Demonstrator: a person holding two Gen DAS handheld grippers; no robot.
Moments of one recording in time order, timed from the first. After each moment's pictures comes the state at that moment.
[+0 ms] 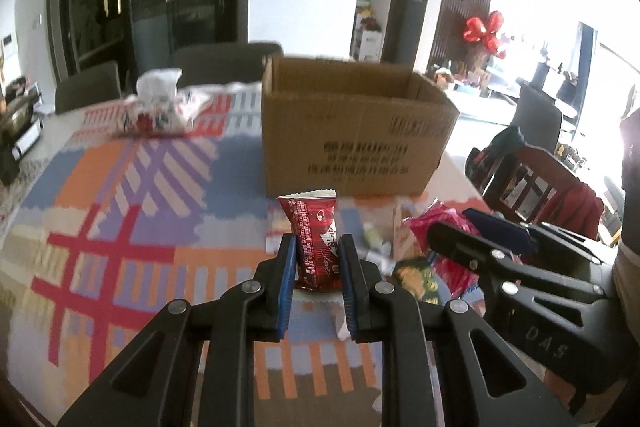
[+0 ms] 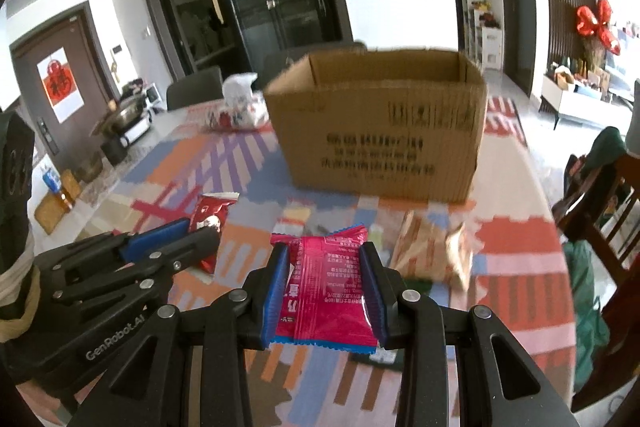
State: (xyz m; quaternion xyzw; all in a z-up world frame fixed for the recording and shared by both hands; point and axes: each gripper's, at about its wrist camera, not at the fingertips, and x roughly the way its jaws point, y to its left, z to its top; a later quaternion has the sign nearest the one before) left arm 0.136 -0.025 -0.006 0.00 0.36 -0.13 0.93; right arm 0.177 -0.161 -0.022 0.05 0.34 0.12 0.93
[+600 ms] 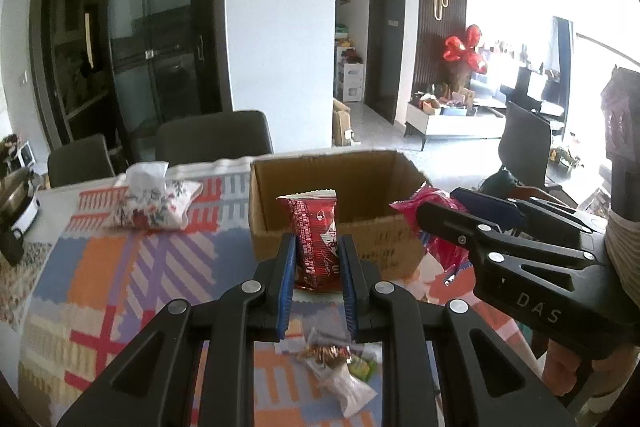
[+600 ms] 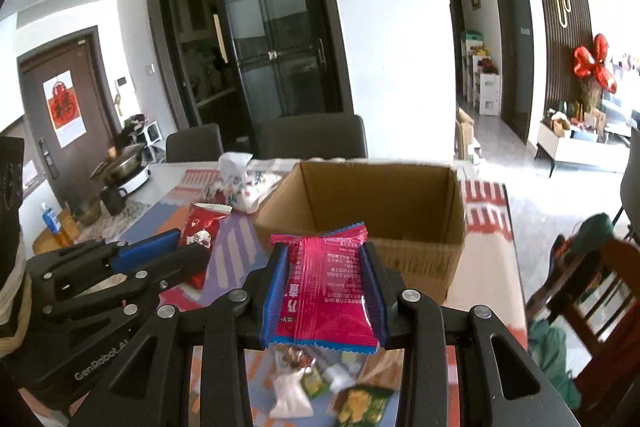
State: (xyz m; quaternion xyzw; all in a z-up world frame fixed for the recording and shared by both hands) left arm 0.194 -0.040 0.074 0.04 0.29 -0.15 0.94; right arm 0.234 -0.176 0.063 0.04 0.28 0.12 0.95
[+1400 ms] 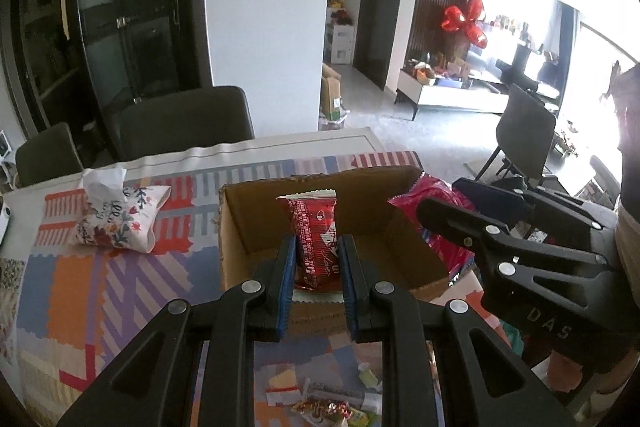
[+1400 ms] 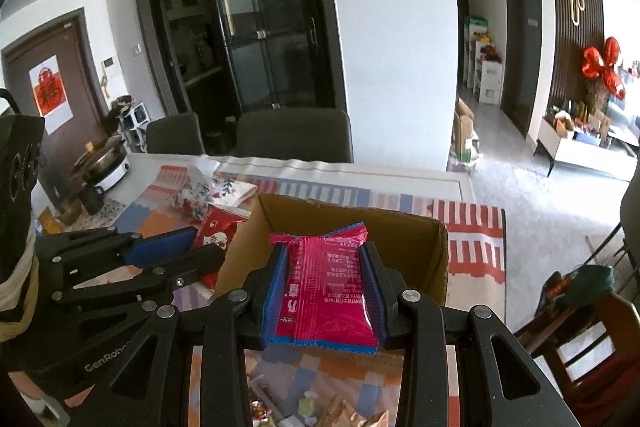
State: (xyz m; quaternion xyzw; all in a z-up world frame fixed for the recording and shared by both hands) left arm 0.318 -0.069 0.071 0.04 0.38 -0.18 0.91; right arm 0.343 -0.198 0.073 0.02 0.34 0.11 0.94
